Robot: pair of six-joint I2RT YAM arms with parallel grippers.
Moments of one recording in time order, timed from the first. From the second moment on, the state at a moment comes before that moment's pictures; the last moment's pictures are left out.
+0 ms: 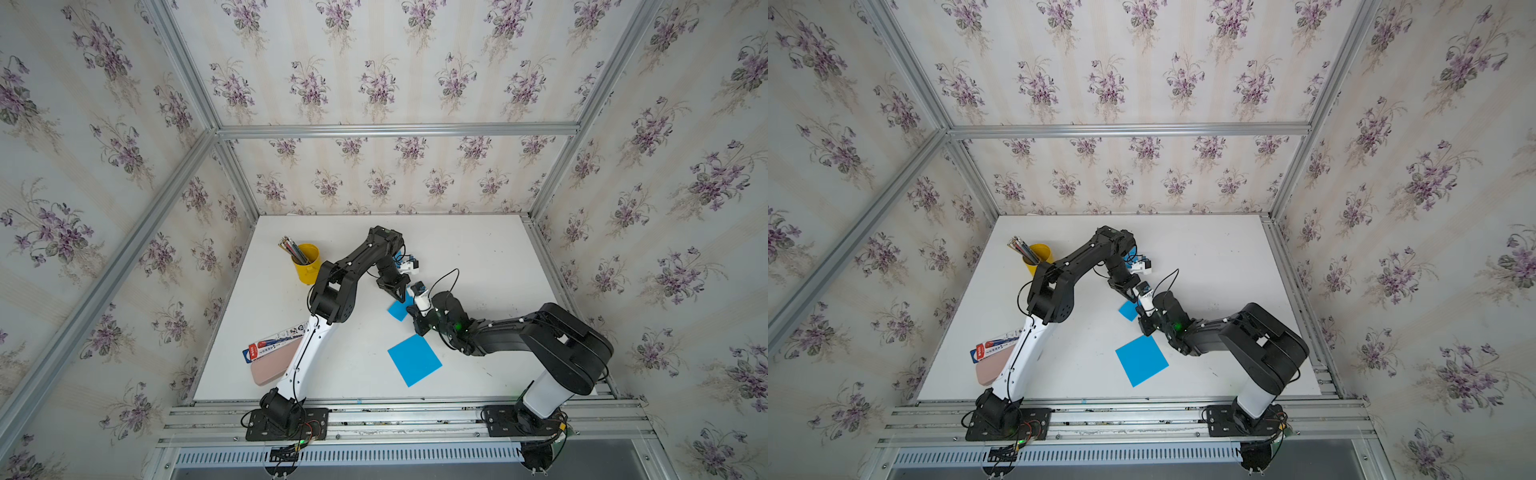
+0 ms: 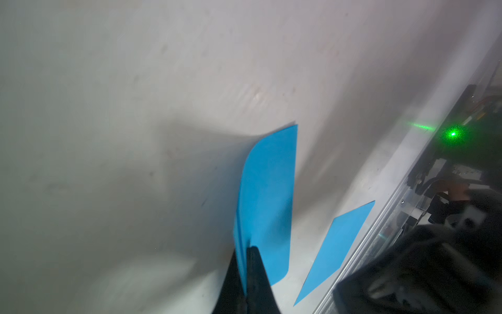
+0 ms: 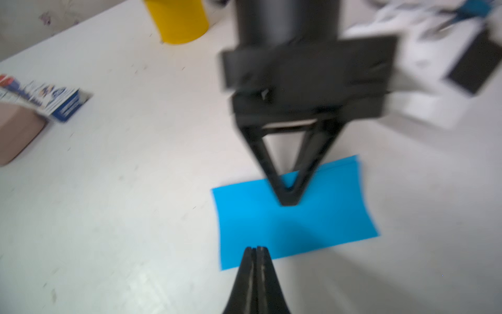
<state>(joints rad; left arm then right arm) -0.51 2.63 2.33 -1.45 0.56 0.28 0.71 1.66 0.55 0.57 -0.05 0.10</state>
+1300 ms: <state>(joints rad) -0.53 2.62 2.35 -1.39 0.51 0.10 0.51 1.73 0.59 0.57 0.00 0.23</state>
